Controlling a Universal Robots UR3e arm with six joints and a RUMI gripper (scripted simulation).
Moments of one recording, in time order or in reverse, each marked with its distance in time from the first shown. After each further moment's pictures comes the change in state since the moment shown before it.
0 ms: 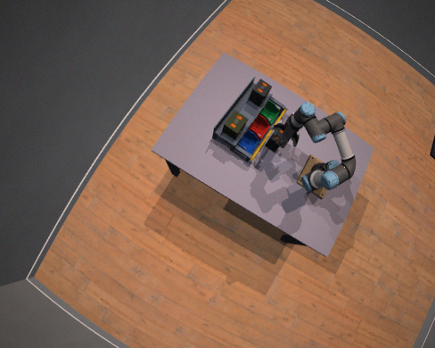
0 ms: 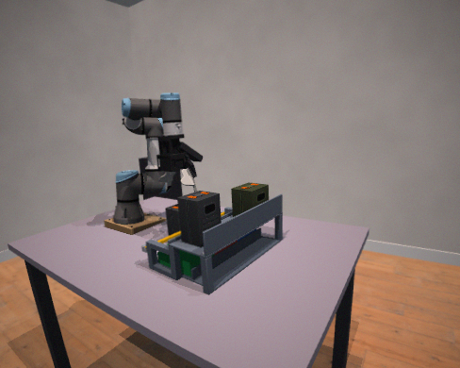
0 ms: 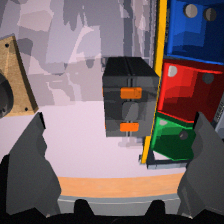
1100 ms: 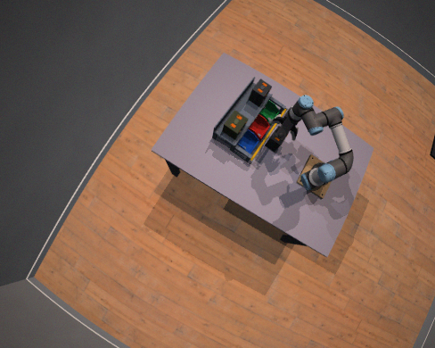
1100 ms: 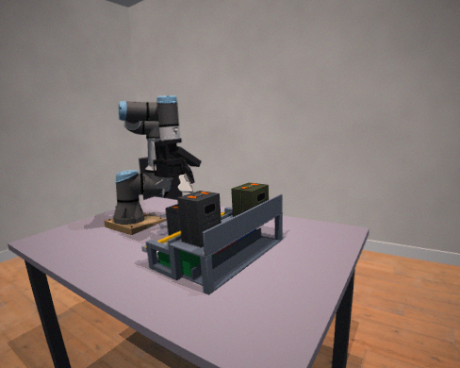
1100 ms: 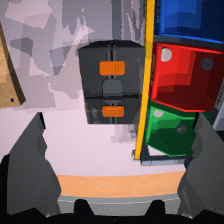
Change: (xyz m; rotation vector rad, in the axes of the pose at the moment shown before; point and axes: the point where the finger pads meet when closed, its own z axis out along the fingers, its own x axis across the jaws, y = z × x) arm 0.021 0.032 0.012 0.000 0.000 0.000
